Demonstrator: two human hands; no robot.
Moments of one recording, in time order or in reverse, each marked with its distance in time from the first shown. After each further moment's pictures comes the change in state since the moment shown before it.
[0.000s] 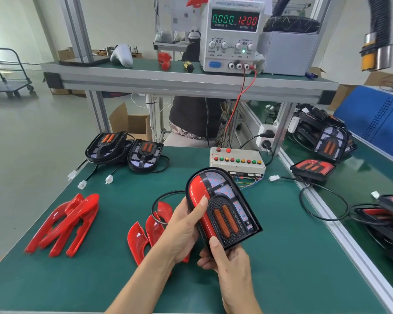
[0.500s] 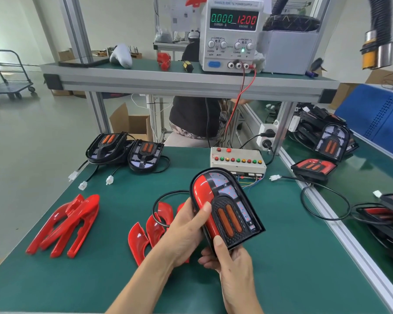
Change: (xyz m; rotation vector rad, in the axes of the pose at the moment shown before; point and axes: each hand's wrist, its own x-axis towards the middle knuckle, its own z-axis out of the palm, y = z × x) left_hand -0.006 -0.002 0.003 0.056 -0.035 0.007; right_hand 0.002 0.003 -0.002 0.056 -0.005 0.012
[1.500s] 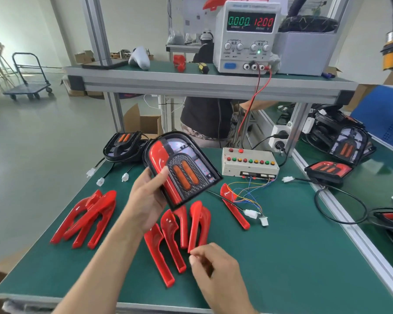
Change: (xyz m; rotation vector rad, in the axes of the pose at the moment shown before) left_hand -0.015 0.099 -0.051 -0.060 0.258 0.180; right_hand -0.024 0.005 0.025 -0.715 -0.262 -0.521
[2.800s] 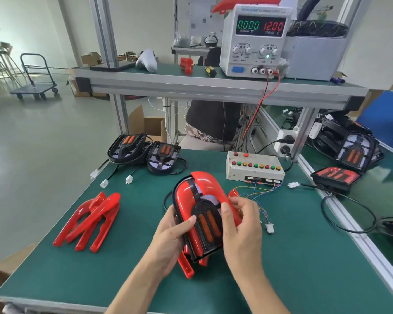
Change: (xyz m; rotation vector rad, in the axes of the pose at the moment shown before) left_hand -0.032 -0.071 -0.007 -0.044 -0.009 -0.153; right_hand 0.076 -0.020 -0.023 0.040 0.409 0.069
